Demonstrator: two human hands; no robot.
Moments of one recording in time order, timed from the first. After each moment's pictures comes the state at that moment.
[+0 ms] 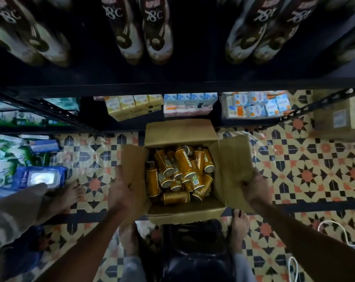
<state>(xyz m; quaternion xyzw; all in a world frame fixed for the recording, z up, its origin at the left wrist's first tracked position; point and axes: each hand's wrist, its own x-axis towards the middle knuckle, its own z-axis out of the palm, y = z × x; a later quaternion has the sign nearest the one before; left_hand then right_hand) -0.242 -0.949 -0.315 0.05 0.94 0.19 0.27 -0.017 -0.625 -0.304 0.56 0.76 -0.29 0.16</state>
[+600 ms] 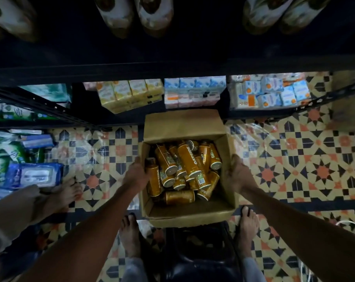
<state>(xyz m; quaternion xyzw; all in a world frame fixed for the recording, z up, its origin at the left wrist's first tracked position) -0.268 -0.896 -0.388 0.11 0.90 0.09 0.41 -0.063 -0.634 -0.373 0.47 0.76 -0.38 0.24</state>
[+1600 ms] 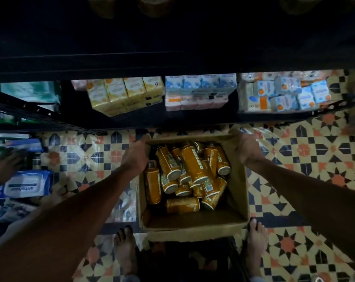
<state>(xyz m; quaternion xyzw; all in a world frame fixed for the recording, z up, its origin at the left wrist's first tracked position) -0.339 -0.843 -0.404 0.23 0.91 0.14 0.32 -0.154 -0.573 -0.392 0.43 0.79 -0.41 0.14</state>
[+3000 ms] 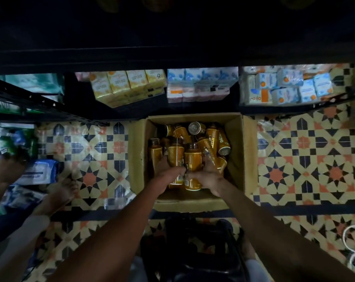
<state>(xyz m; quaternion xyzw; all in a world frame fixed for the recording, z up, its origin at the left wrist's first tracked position) -0.241 -0.823 -0.412 -0.11 0.76 0.33 0.55 -0.143 -0.698 -0.411 0.51 0.54 -0.61 0.28</state>
